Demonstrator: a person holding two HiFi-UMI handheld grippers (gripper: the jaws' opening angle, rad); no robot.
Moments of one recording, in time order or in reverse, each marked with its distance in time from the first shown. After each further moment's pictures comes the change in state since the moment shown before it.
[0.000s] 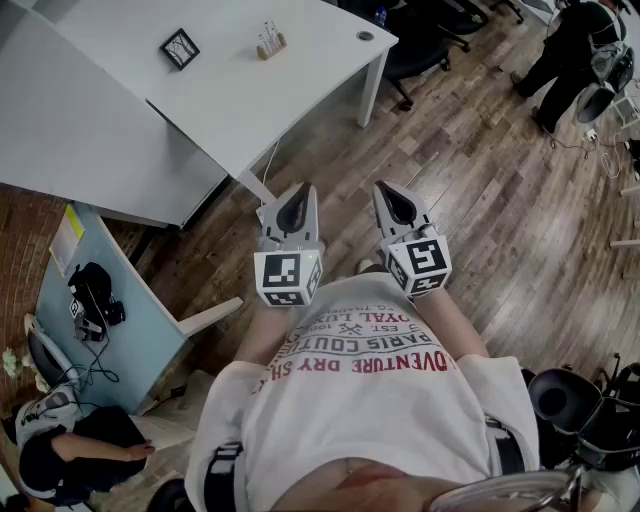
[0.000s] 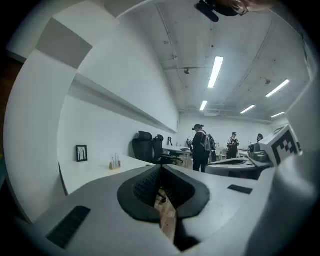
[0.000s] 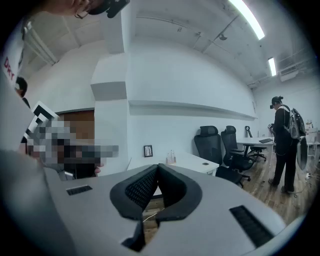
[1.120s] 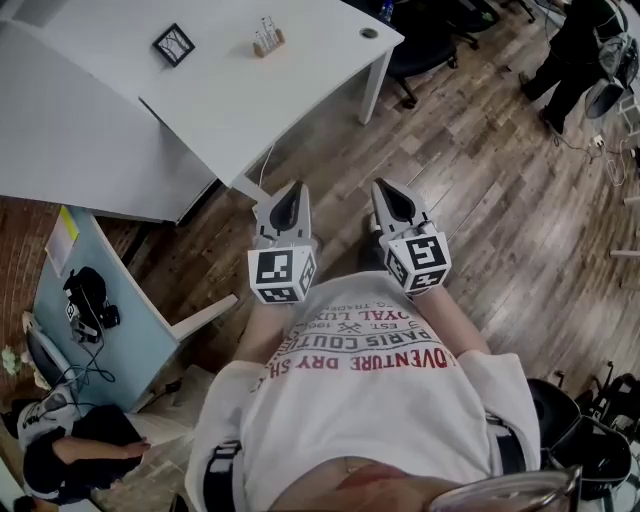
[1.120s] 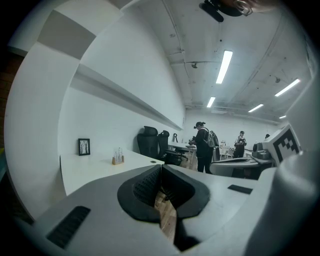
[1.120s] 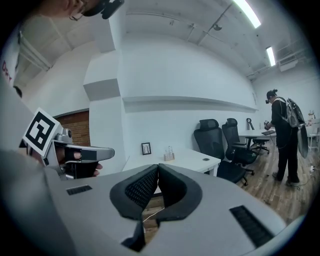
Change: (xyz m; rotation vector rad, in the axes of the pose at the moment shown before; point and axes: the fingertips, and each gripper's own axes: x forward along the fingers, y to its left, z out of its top) left arm 0.053 0.021 -0.017 -0.046 0.045 0.060; right arm 0.043 -0.044 -0.014 0.051 0.036 0.025
